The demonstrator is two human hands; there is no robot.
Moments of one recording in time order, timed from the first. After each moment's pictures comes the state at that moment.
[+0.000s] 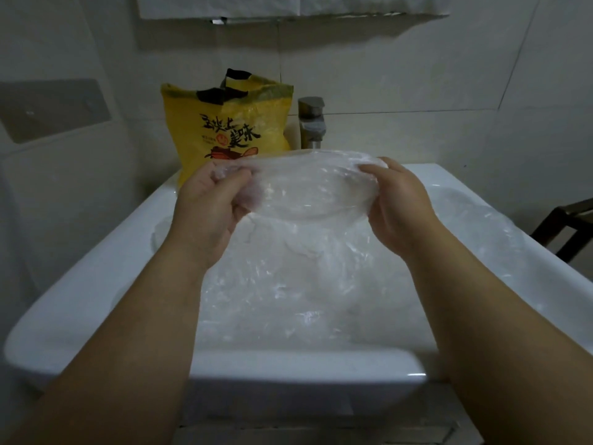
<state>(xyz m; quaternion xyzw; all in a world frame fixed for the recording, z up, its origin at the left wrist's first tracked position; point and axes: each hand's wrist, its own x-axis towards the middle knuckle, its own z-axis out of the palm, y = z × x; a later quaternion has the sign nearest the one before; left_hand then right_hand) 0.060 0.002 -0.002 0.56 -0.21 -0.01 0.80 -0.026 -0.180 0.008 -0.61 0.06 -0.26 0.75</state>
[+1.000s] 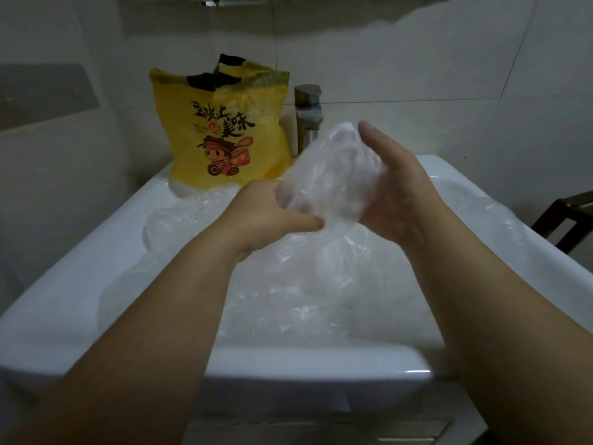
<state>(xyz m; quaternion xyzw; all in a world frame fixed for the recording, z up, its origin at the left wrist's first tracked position) 0.042 -0.030 -0.004 0.81 -0.28 -0.08 0.51 -0.023 -0.187 0.012 -0.55 0.04 -0.11 0.83</state>
